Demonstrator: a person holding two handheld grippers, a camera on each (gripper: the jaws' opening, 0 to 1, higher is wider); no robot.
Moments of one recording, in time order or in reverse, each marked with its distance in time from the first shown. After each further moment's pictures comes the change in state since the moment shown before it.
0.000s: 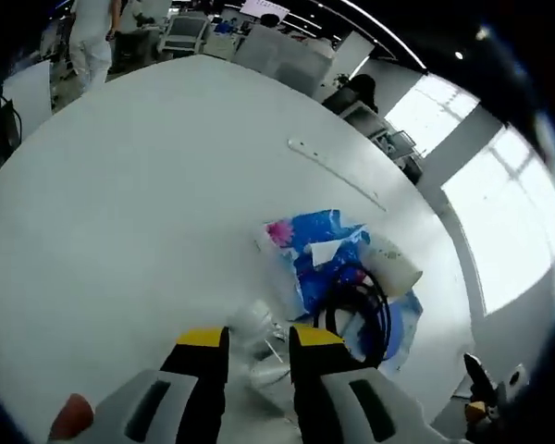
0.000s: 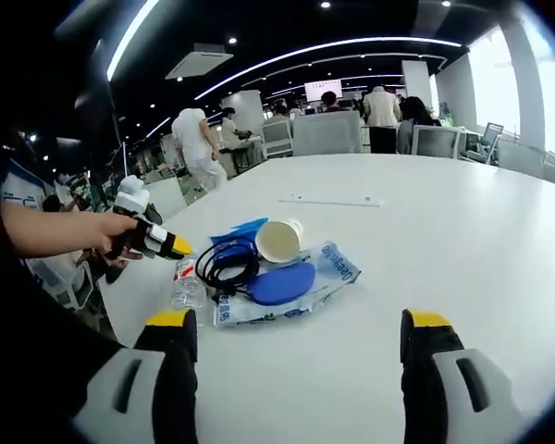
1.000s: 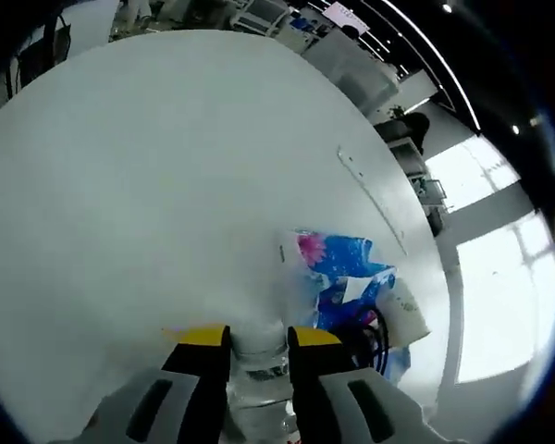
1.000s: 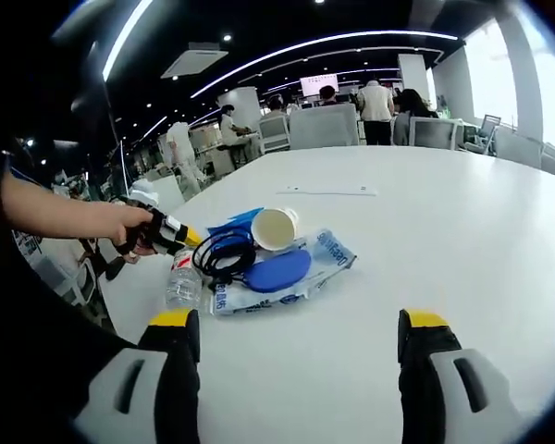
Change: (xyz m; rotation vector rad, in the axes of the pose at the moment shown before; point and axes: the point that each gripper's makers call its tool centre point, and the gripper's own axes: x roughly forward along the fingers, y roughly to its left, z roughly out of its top) left arm 0.028 -0.001 -0.004 -0.293 0.032 0.021; right arm -0.004 -0.004 -0.015 0.022 0.021 -0.002
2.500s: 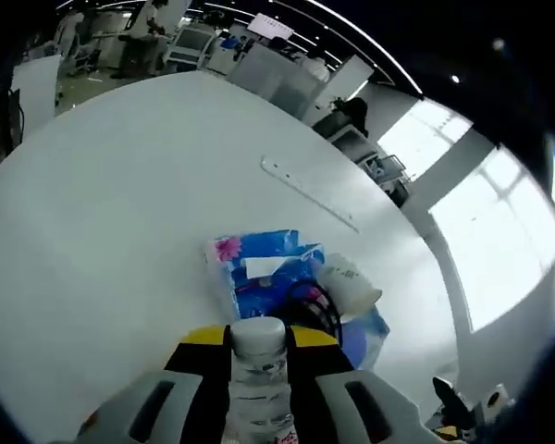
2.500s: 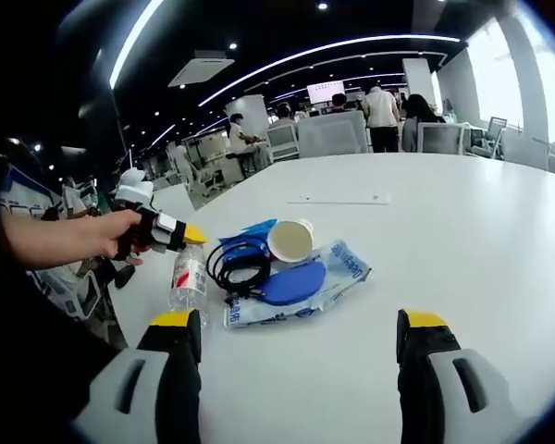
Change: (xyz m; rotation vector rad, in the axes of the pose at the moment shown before) left arm -0.047 -0.057 -0.009 0.273 -0.120 -0.115; right arm 0.004 0.013 0.013 0.005 -0.038 0.050
